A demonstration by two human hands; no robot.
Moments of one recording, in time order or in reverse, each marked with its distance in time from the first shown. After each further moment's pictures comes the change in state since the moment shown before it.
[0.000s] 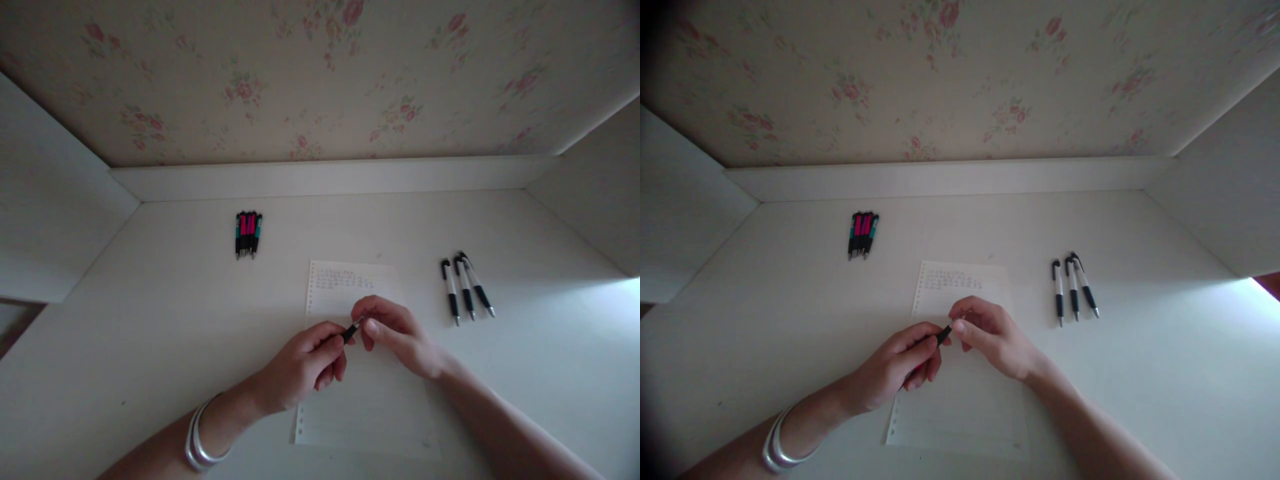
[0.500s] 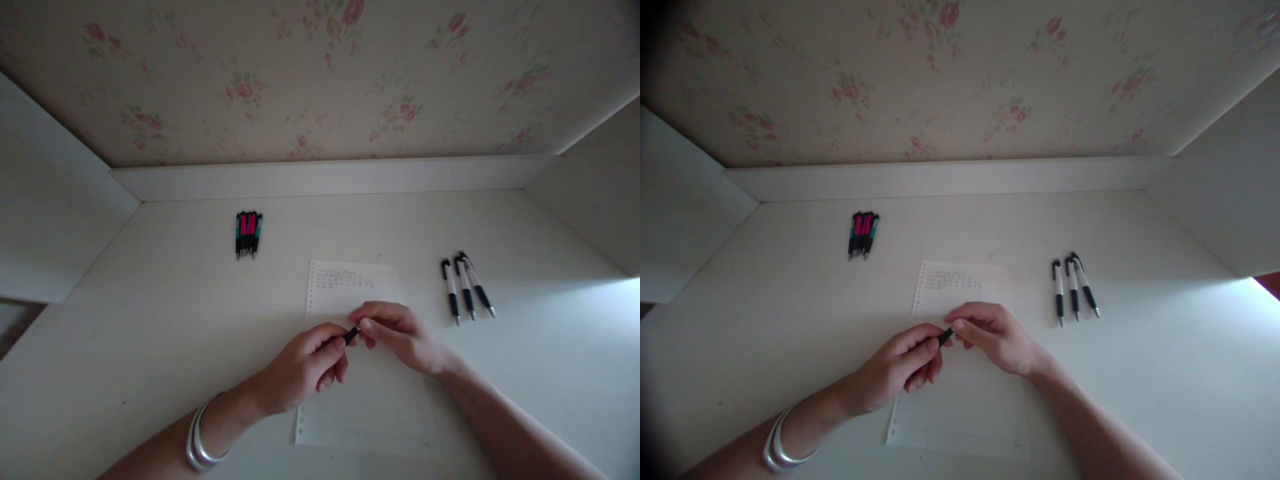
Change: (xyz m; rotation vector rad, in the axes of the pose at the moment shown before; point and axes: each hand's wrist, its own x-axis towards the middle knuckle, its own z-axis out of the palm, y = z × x) left_hand -0.001 0.003 0.000 0.015 -0.011 -0.022; right_hand -0.001 0.003 -0.004 -0.096 -0.030 0.051
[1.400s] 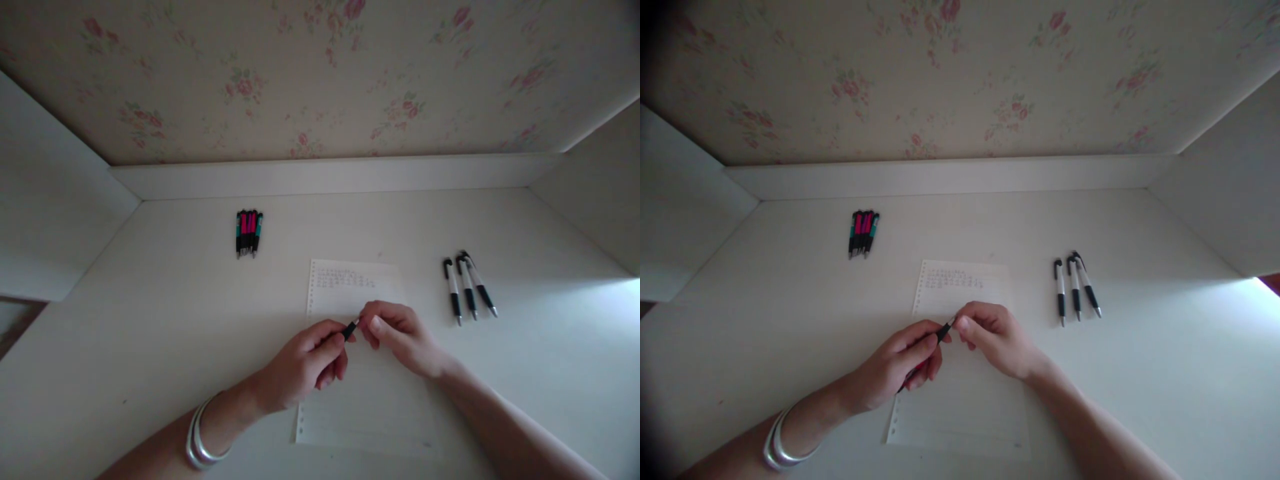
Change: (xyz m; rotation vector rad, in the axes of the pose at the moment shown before) left_hand 0.001 -0.002 -0.001 -0.027 0.024 0.010; right_hand 0.000 0.000 0.003 -0.028 0.076 -0.083
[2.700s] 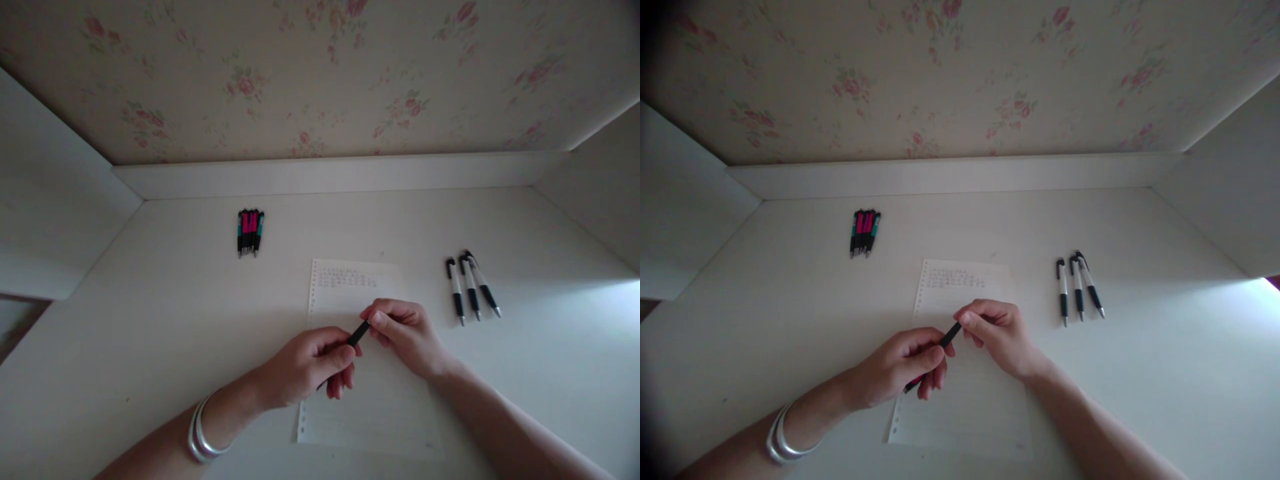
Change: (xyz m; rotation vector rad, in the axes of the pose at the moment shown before) left_hand -0.001 0.001 -0.005 -0.006 -0.103 -0.016; right_hand 0.000 0.004 0.008 0.225 0.194 0.076
